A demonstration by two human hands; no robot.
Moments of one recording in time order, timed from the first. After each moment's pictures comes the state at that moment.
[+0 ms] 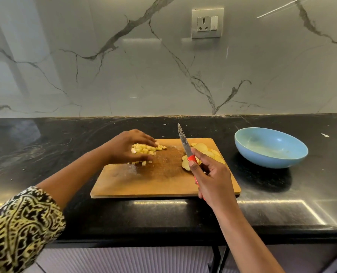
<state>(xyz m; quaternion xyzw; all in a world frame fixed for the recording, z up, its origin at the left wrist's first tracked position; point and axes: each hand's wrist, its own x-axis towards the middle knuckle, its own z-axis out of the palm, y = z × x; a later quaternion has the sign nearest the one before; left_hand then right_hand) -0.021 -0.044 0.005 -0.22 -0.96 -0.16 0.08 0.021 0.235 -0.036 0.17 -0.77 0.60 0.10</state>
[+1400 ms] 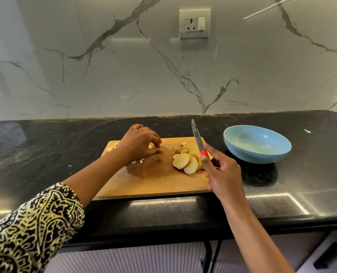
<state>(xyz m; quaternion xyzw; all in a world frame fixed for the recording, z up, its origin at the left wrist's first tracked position) -0.047 0.020 0.008 -0.18 -0.97 0.05 0.14 0.006 0.267 -0.037 0.11 -0.79 0.58 0.16</state>
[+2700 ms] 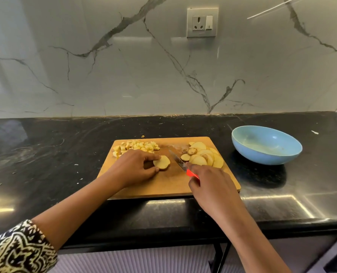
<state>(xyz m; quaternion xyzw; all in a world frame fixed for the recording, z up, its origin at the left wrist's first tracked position) 0.020 0.013 -0.012 -0.07 -0.98 -0.14 0.08 0.050 0.232 -0.011 0.21 -0.94 0.24 0.14</state>
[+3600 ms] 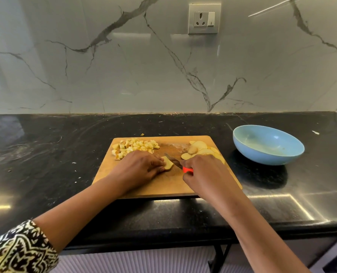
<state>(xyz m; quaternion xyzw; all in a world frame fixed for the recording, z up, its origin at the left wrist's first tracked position) 0.018 0.019 -0.020 -0.16 -0.97 -0.13 0.14 0.036 0.219 0.015 0.25 -0.95 0.16 0.07</state>
